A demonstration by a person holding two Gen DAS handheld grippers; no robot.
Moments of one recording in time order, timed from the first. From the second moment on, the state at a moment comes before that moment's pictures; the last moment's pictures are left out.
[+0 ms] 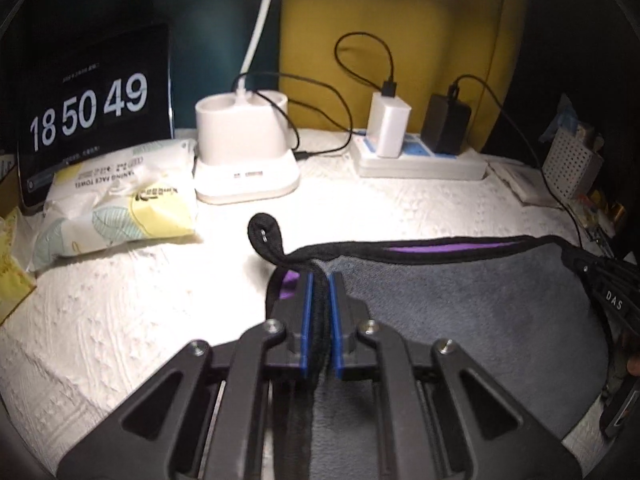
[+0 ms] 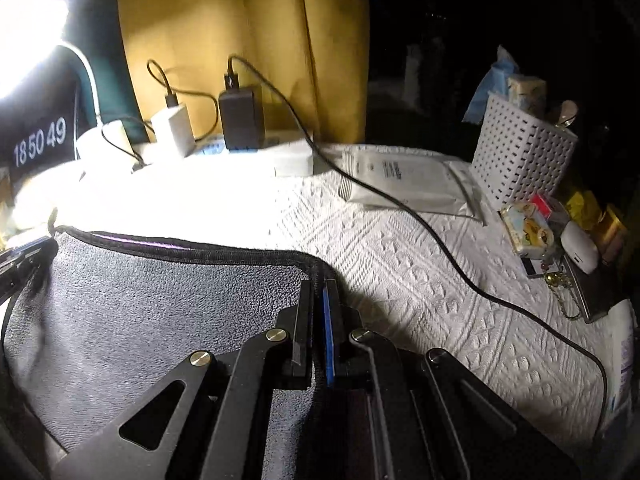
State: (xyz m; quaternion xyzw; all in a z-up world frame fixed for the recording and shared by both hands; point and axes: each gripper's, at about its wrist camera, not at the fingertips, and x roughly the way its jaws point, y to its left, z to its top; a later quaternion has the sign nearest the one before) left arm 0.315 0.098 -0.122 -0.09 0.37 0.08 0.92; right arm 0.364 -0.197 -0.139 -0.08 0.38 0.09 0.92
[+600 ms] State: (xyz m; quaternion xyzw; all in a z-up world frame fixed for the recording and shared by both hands) left arm 0.345 0.111 -0.135 -0.10 0.42 0.09 0.90; right arm 0.396 -0.200 -0.152 -0.06 0.42 0.09 0.90
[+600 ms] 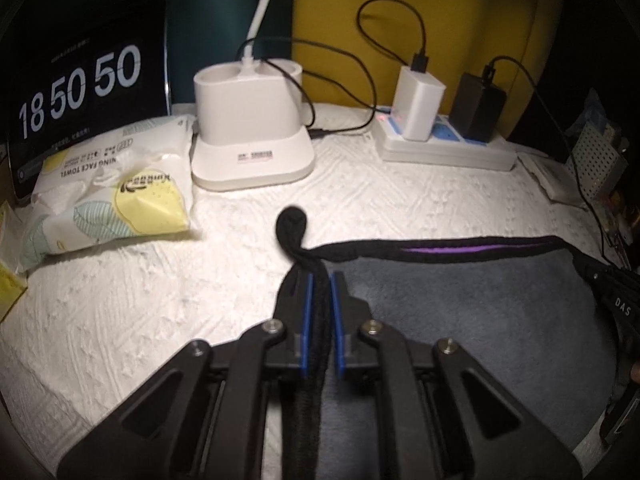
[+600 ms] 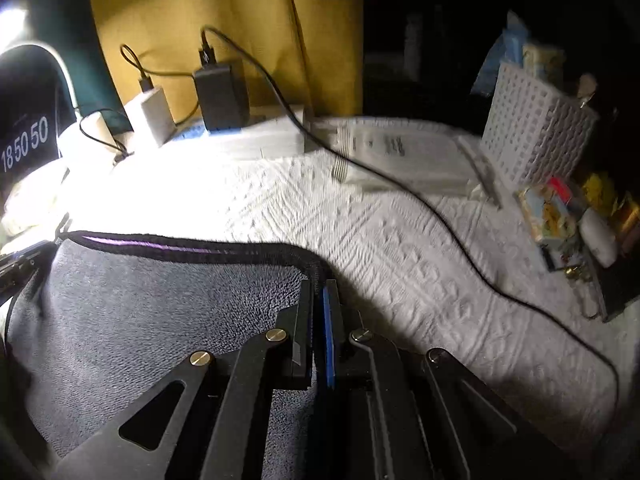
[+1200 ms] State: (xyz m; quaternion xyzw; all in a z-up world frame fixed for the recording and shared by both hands) left arm 0.331 0.107 -0.127 -0.08 0.42 0.10 0.90; right arm 0.389 -0.204 -0.145 -0.07 0.42 0.07 0.90
